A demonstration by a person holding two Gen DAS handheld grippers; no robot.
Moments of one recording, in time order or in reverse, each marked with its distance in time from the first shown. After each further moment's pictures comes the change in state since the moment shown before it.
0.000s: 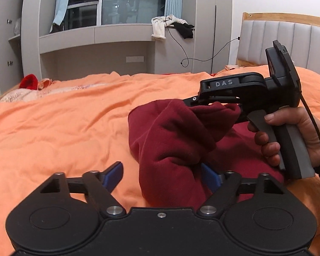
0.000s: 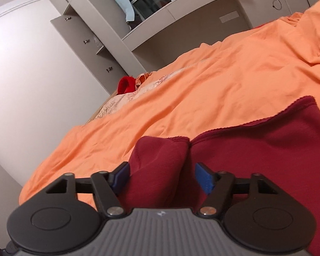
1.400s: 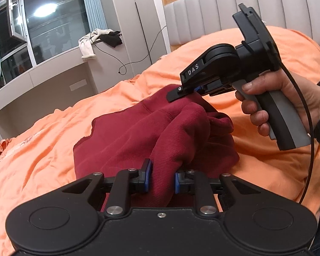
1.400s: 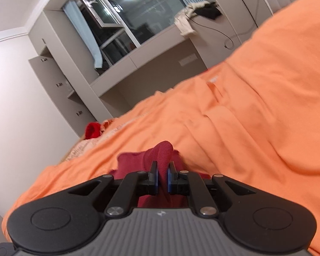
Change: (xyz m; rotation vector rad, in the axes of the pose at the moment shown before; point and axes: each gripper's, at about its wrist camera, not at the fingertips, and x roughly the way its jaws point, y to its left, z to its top) left arm 0.032 -0.171 0.016 0.403 -0.012 -0.148; right arm -0.161 -0.102 0.001 0.076 -0.244 -0.177
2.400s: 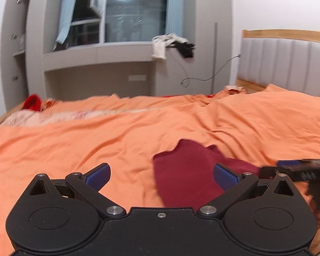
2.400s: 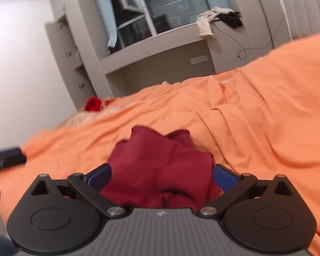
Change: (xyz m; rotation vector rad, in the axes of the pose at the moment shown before) left arm -0.075 0.124 0.010 -0.412 -0.058 0.209; right arm -0.040 0.059 -0.040 -0.268 0.045 -0.064
